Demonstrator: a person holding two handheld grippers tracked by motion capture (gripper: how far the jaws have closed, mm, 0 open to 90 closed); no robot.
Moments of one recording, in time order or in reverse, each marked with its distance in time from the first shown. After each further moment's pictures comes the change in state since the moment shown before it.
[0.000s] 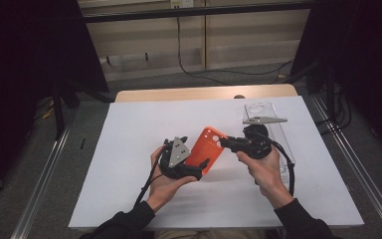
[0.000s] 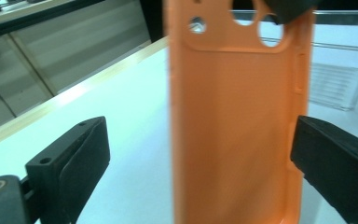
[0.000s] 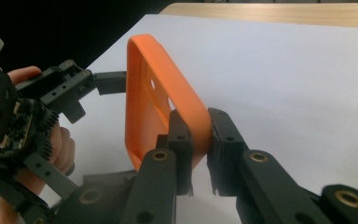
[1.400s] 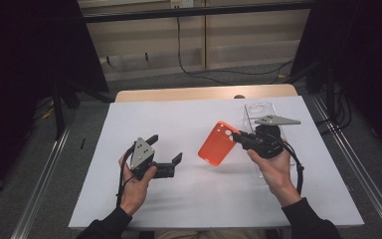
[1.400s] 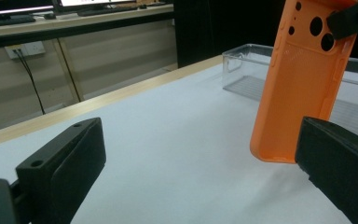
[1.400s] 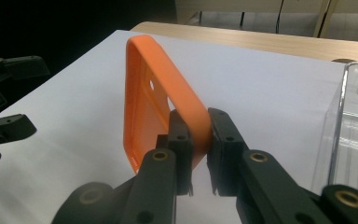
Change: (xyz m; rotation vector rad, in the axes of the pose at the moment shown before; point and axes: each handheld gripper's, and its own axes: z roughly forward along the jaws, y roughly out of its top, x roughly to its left) left arm 0.042 -0.025 -0.055 -0.147 0.081 -0.143; right arm -0.018 -0.003 -0.017 -0.082 -0.113 -0.063
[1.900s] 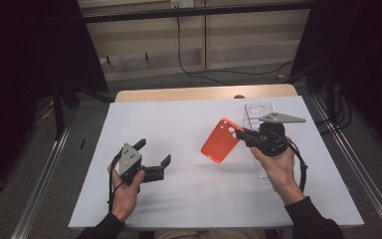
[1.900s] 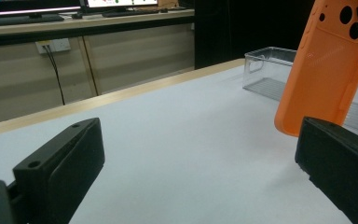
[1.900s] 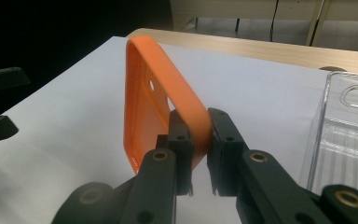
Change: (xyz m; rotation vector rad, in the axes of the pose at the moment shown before) left arm 0.012 -0.014 -0.023 -0.007 0.065 -0.033; right arm -0.006 0.005 -0.007 -0.021 -0.015 -0.005
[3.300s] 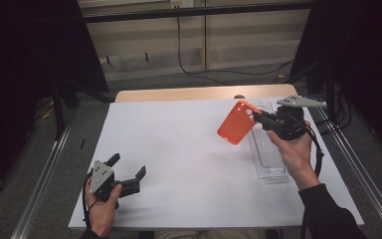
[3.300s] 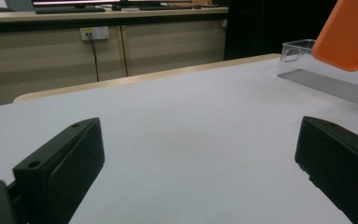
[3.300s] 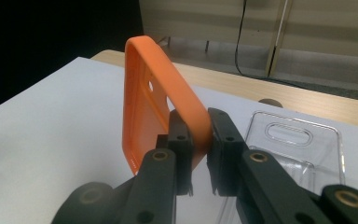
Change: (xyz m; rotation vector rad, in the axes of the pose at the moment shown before) left arm 0.023 -0.030 -0.058 -0.003 0.140 -0.056; right arm -0.033 0.032 -0.020 -0.065 -0.108 -0.048
